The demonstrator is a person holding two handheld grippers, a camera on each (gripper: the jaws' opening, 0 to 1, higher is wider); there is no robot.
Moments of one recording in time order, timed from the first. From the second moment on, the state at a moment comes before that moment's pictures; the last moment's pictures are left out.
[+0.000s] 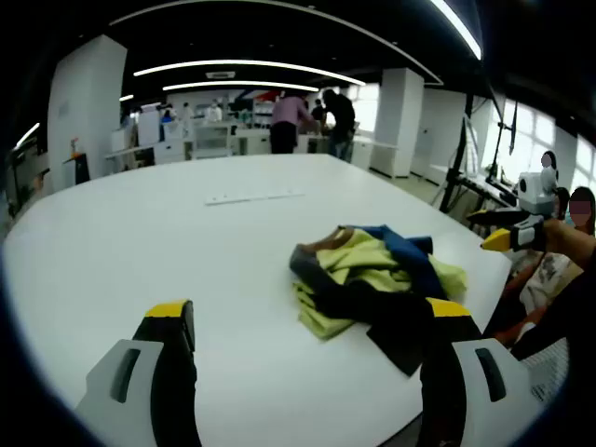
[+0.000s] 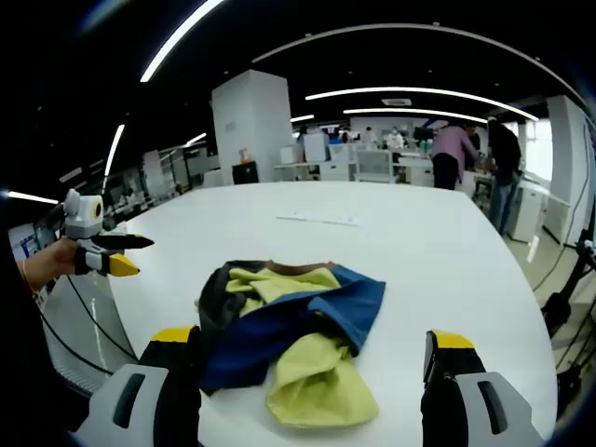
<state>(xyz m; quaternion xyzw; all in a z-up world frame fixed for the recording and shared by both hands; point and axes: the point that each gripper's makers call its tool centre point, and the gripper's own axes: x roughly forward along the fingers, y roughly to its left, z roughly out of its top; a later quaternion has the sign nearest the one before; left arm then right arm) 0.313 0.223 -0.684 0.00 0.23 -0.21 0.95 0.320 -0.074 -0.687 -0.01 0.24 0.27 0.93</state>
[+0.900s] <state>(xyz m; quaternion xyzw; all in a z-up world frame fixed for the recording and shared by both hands) 0.312 0.219 -0.683 0.00 0.23 -0.22 0.95 0.318 -0.076 -0.686 -0.02 0.24 0.27 0.93</state>
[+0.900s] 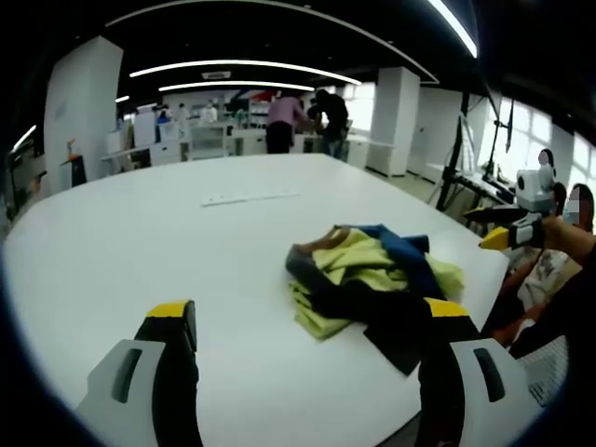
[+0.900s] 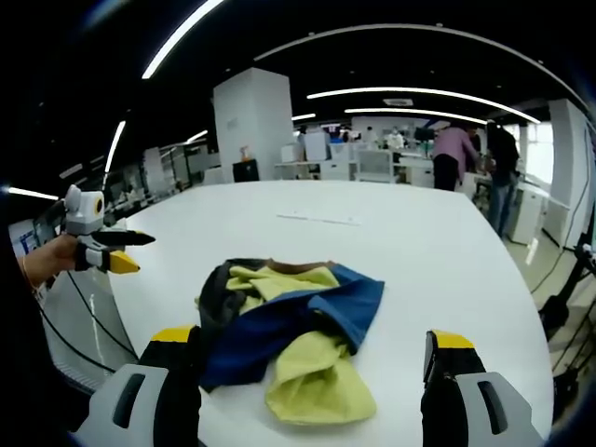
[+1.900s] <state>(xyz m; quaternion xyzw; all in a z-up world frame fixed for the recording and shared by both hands) 0.313 0.218 -0.679 0.01 0.23 -0.24 0.94 0.313 -0.072 -0.679 -0.01 0.24 0.28 0.93</state>
